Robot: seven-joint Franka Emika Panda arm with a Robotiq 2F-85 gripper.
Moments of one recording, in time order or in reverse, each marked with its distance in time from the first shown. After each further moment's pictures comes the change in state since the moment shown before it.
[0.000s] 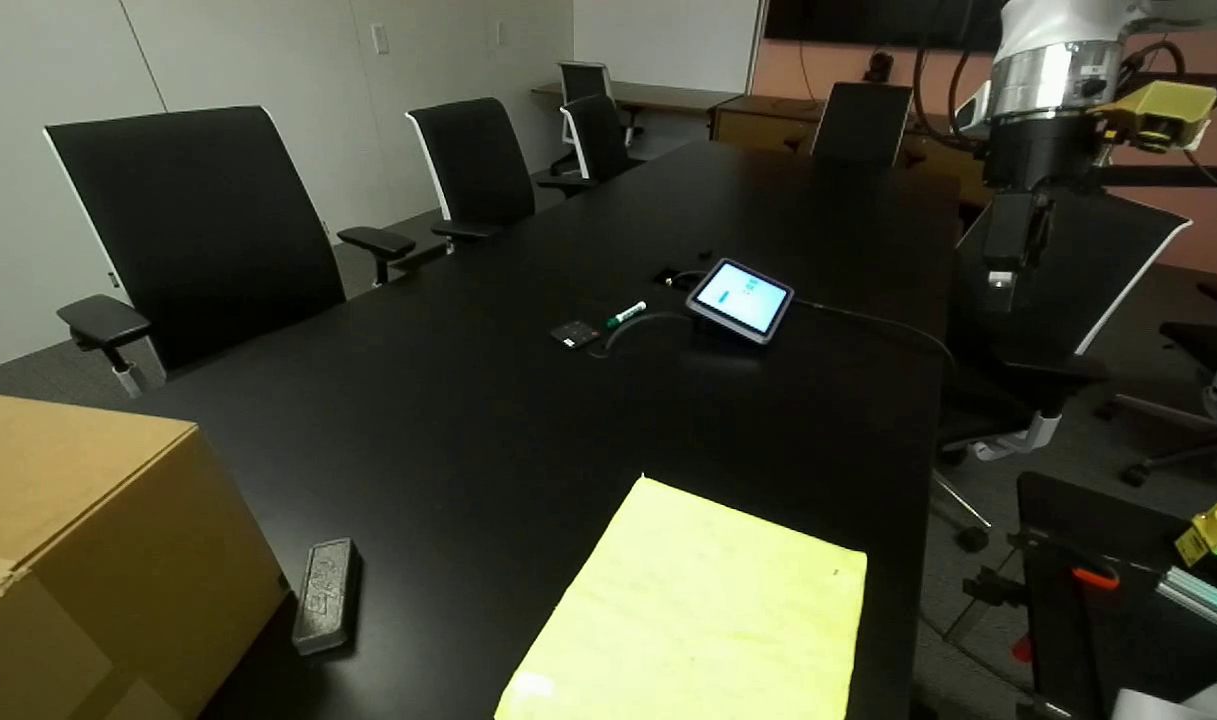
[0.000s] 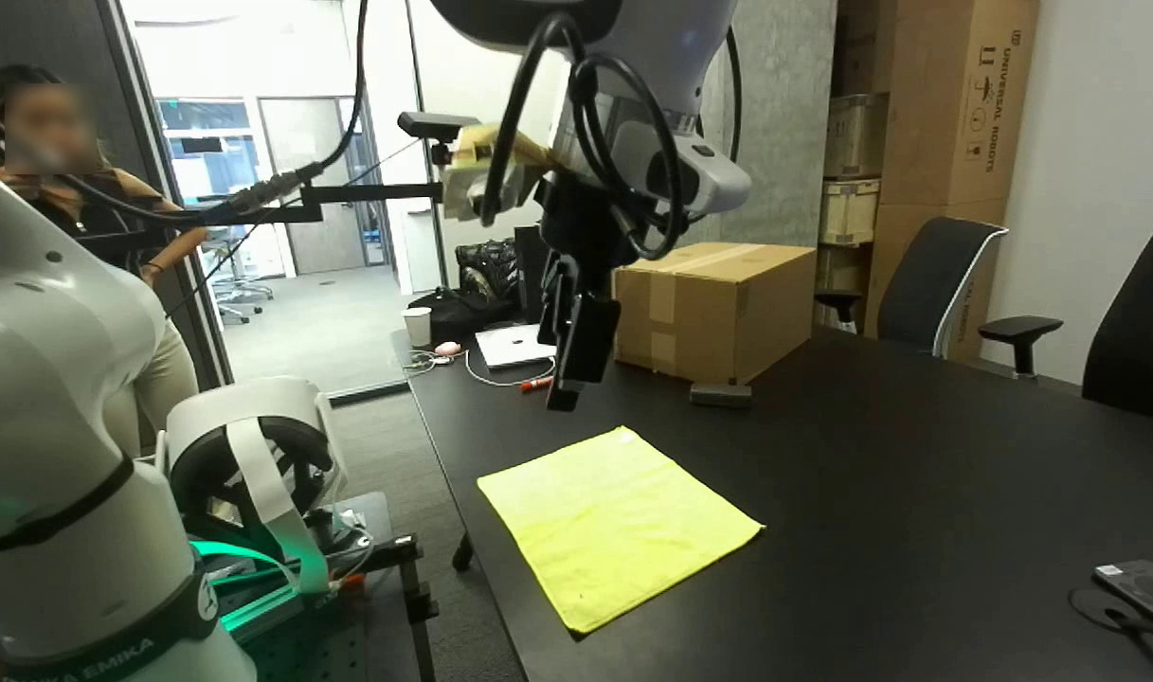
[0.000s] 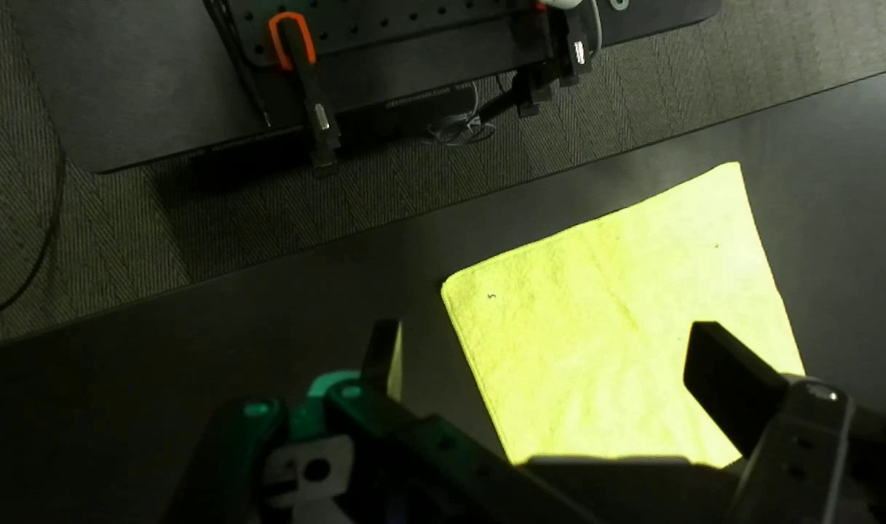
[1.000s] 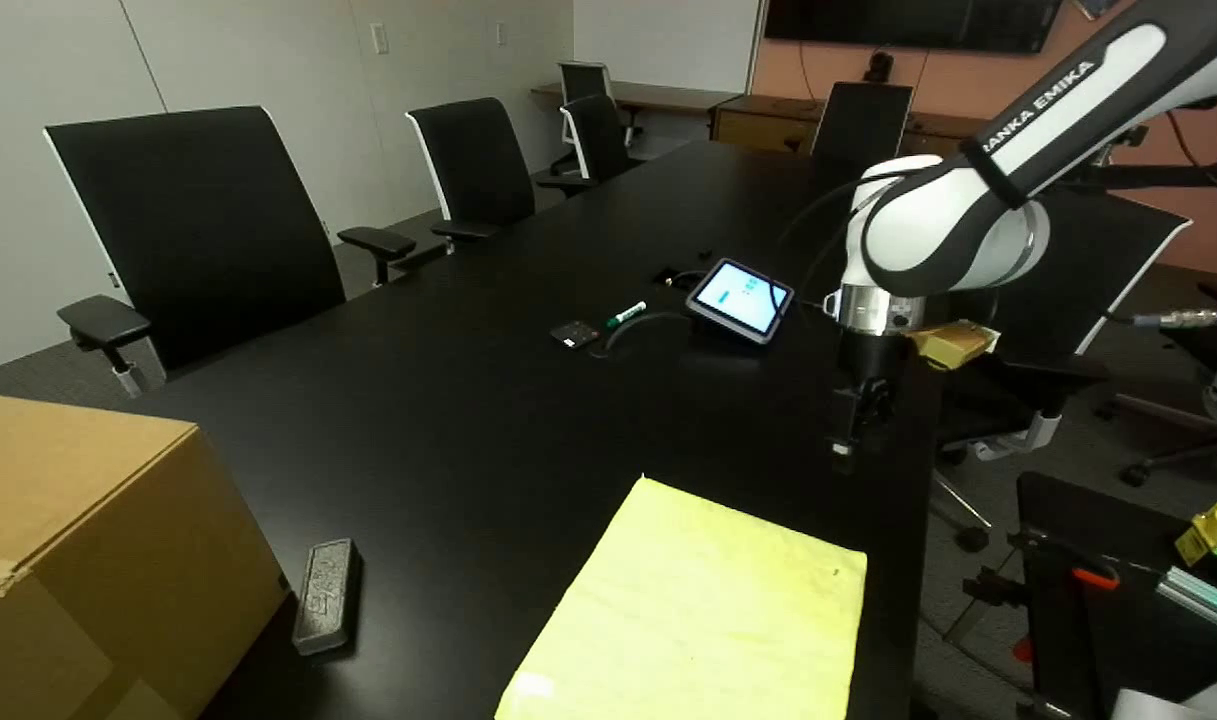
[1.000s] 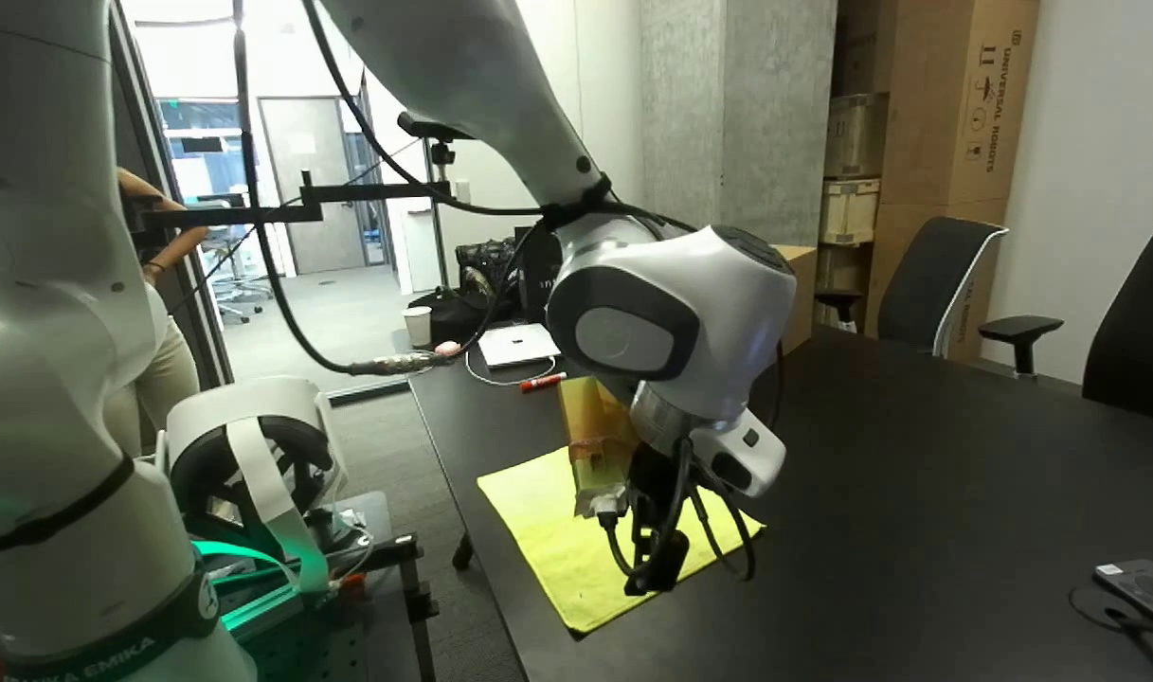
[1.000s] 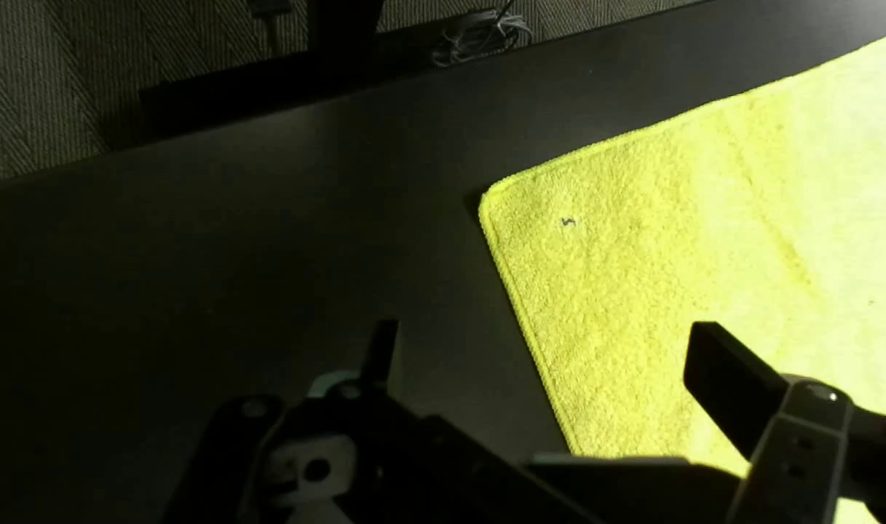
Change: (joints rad) arm -0.010 0.580 0.116 0.001 0.226 0.568 -0.163
